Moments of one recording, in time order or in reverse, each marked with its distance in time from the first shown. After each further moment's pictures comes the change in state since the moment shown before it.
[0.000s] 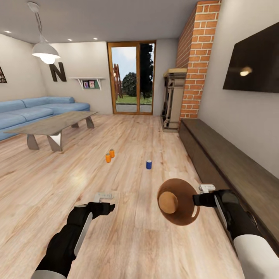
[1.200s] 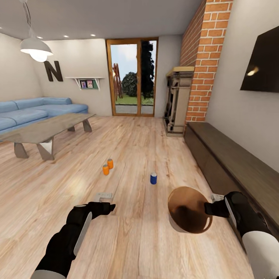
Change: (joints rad) left arm 0.000 0.002 0.001 -0.009 0.005 0.012 -0.011; right arm -0.040 -0.064 -0.092 0.148 0.023 0.179 -0.010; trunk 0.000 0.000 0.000
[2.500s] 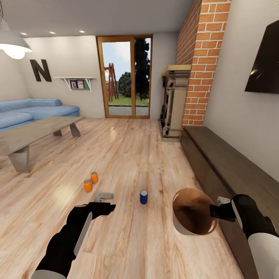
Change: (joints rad) left arm 0.000 -0.002 -0.001 0.004 0.000 0.000 0.000; right arm 0.005 -0.029 -0.057 0.033 -0.010 0.002 -0.005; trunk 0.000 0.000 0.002
